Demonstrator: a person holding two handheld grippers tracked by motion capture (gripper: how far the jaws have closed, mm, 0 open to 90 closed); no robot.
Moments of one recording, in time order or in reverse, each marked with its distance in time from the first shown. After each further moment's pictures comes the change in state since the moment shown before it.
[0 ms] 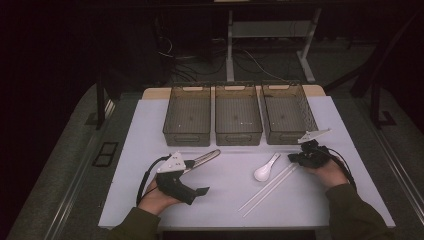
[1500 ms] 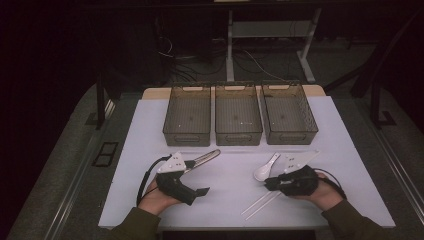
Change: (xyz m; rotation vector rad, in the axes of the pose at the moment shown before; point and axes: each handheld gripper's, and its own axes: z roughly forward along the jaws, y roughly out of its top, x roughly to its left) left arm 0.000 0.000 0.000 0.011 -0.006 0.010; right arm 0.100 0.001 -0.026 -0.116 0.372 -0.332
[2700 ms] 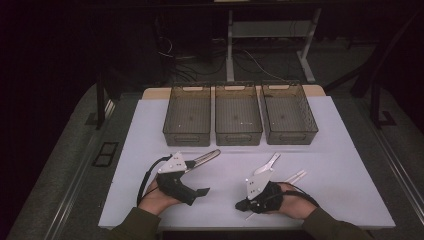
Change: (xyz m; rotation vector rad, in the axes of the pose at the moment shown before) left arm -0.001 0.000 0.001 -0.005 0.002 -0.002; right arm 0.038 0.026 0.074 0.103 0.184 -0.320
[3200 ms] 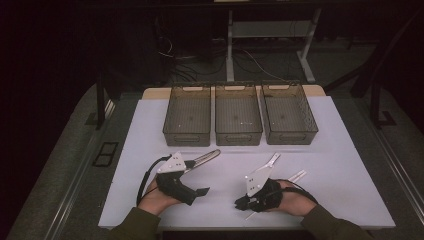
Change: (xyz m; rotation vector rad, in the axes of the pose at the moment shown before) left arm 0.000 0.000 -0.001 -0.004 0.000 -0.005; right arm -0.005 0.002 -0.001 -0.005 0.022 0.006
